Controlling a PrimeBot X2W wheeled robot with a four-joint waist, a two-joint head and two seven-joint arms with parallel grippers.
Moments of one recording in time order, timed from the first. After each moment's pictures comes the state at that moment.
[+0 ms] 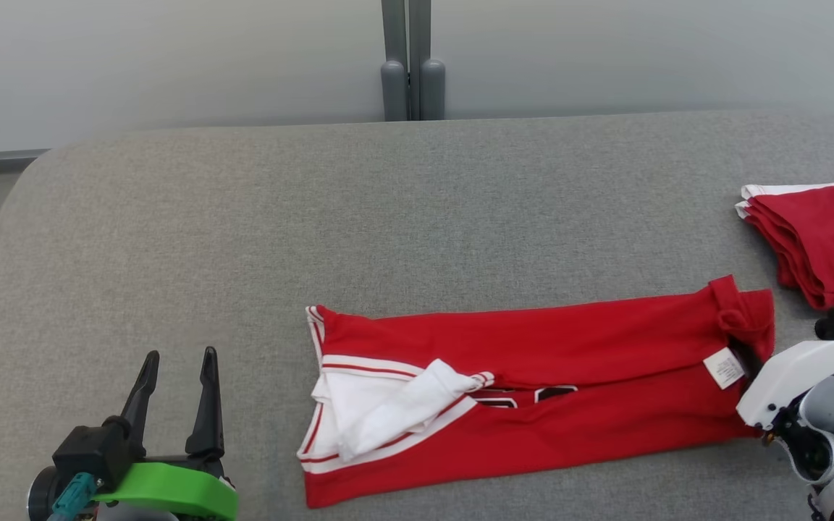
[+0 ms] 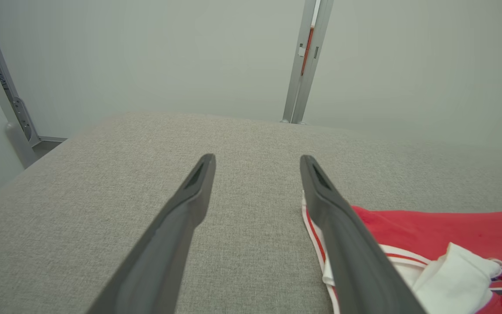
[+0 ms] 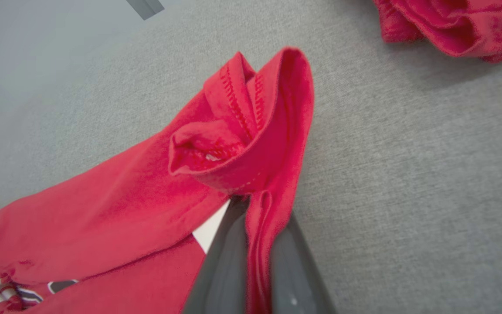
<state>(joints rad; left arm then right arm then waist) -0.02 0.14 -0.08 0.22 -0.32 -0.10 -0.26 -0.35 -0.38 0.24 0.72 0.85 0.13 0.08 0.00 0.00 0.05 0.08</state>
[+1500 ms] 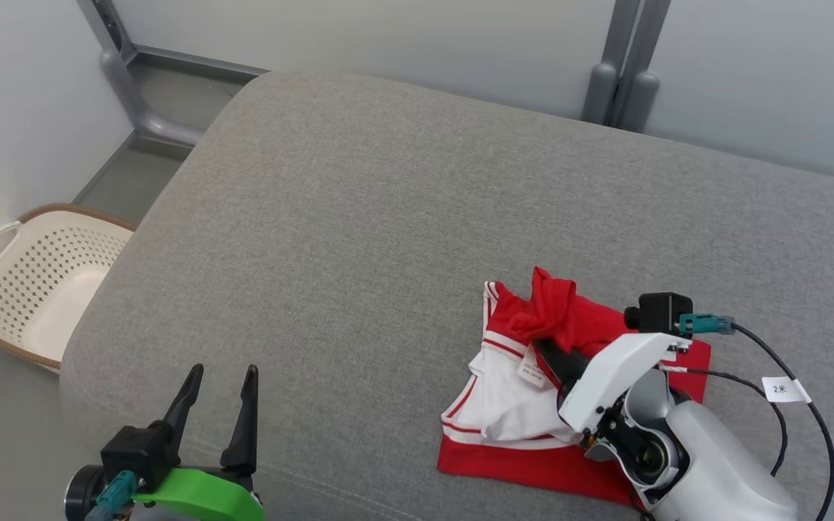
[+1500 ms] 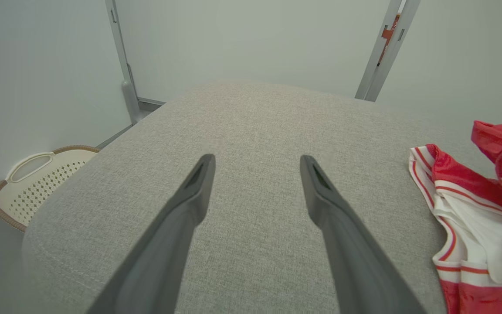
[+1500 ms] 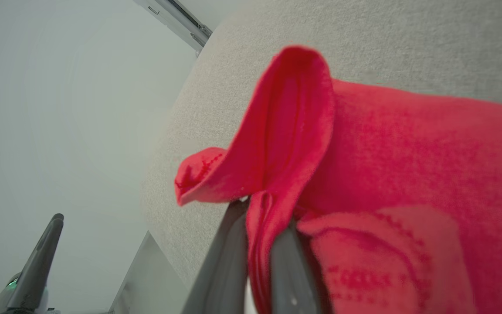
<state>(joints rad) -0.03 0.15 -0.16 0.30 -0.31 -0.13 -0.26 -0.34 -0.11 0.37 0.46 0.91 0.13 0.17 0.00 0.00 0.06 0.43</state>
